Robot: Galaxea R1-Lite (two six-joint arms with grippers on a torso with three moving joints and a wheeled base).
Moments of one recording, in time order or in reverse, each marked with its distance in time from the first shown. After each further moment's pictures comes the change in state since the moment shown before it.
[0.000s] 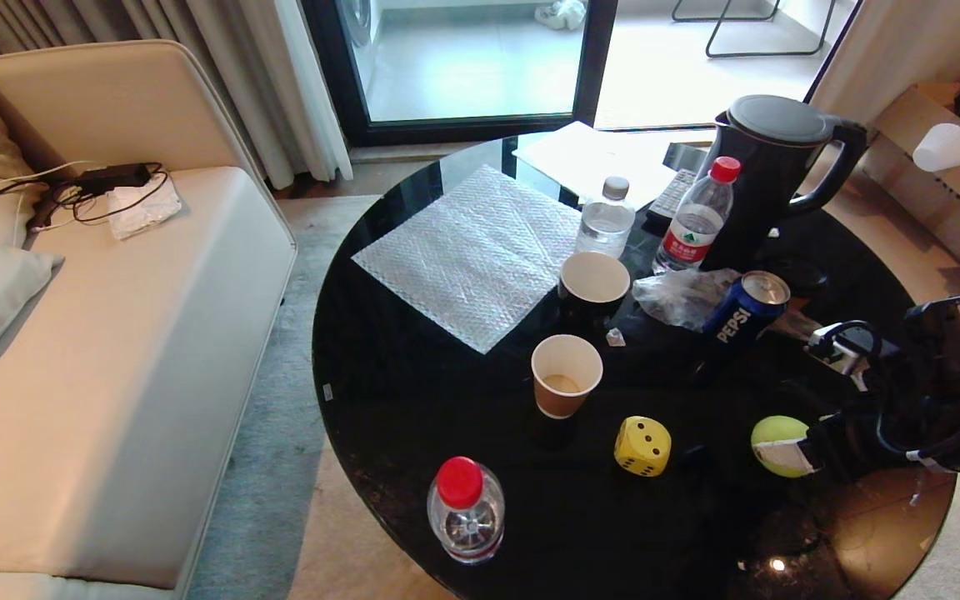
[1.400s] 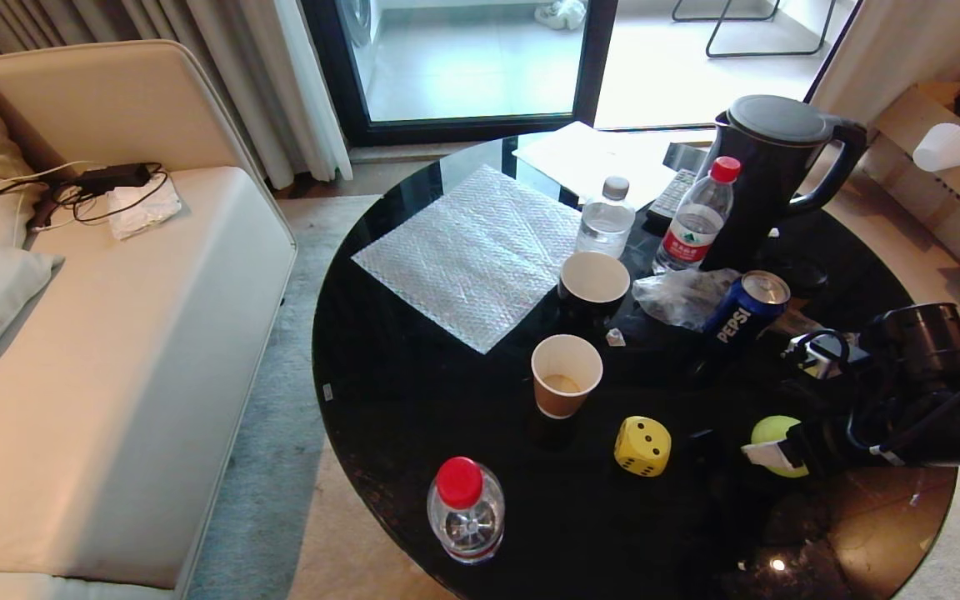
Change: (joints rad) left arm 0.000 0.000 0.000 -0.001 0.000 0.000; right arm 0.000 0.111 -0.020 -0.052 -0.037 -0.002
